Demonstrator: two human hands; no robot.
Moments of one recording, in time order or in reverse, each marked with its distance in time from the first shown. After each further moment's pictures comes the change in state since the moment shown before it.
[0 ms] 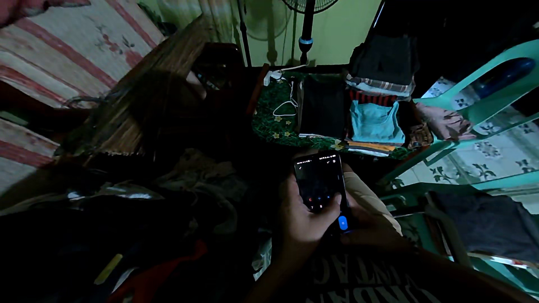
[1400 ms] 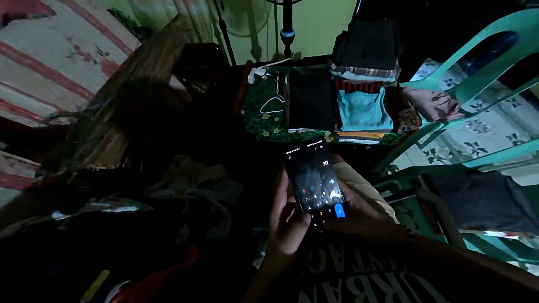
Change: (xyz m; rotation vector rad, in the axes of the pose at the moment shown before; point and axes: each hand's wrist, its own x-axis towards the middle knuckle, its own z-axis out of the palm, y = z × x) left_hand -0.018 -0.003 -0.028 -0.429 -0.345 -0.010; right_hand 0.003 -0.012 0.015 -0.008 0.214 0.016
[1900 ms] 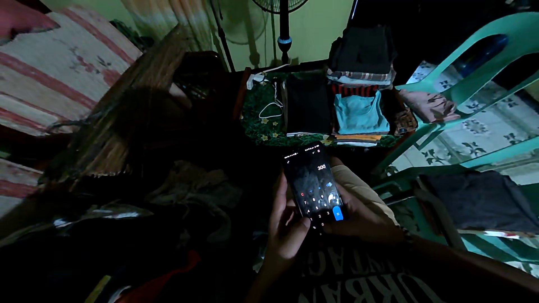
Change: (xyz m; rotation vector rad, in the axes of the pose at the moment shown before) left_hand -0.001 0.002 0.000 -0.007 -0.028 -0.024; right_hand -0.002 -0.001 -0.001 0.033 -0.017 -0.010
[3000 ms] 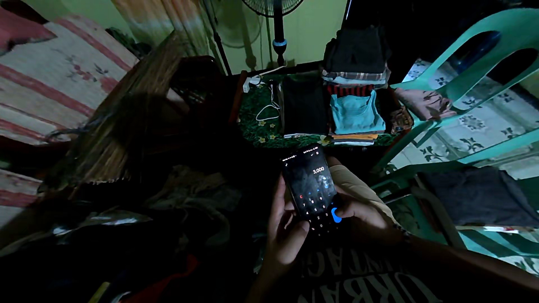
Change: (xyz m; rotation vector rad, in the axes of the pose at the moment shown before) left_hand 0.000 0.000 0.002 -0.043 -0.067 0.021; right_hand -0.002 0.012 -0.010 0.314 -0.028 -0.039
